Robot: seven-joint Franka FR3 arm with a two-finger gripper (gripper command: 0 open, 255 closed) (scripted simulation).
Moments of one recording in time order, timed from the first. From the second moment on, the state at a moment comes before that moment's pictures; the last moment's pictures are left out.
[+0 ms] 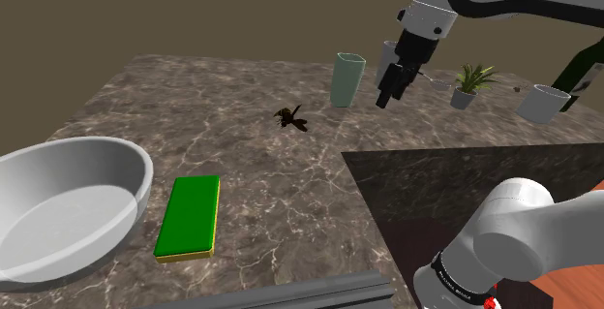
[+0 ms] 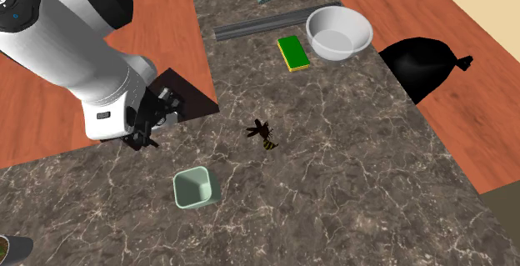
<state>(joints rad) -0.02 -0.76 -0.04 -2.31 0.04 1.63 -0.10</state>
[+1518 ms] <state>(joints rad) 0.02 0.04 0.30 -1.66 -0.01 1.57 0.57</state>
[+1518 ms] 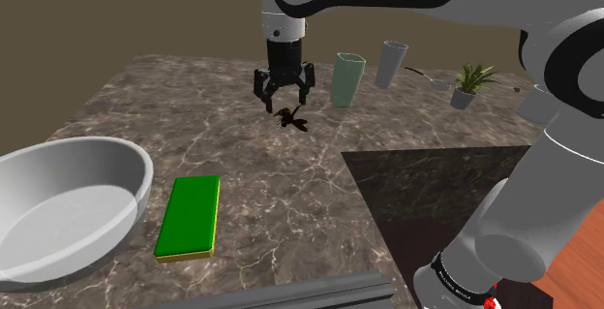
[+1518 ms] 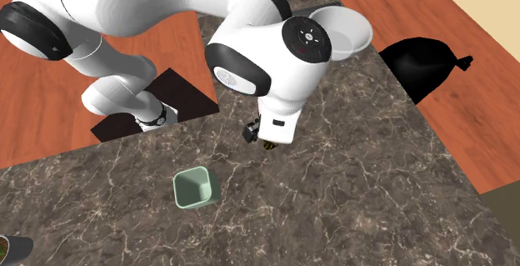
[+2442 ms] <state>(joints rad) 0.02 0.04 0.30 -1.74 -0.01 1.65 0.57</state>
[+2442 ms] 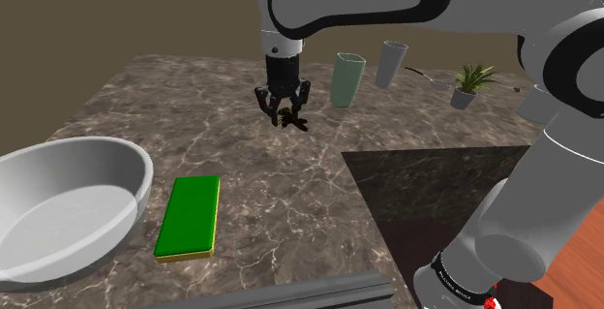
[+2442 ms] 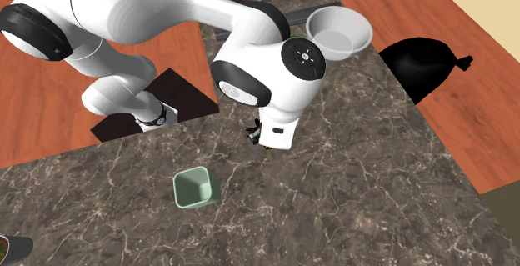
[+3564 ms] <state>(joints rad) 0.03 0.06 0.30 -1.54 -0.01 1.47 0.58</state>
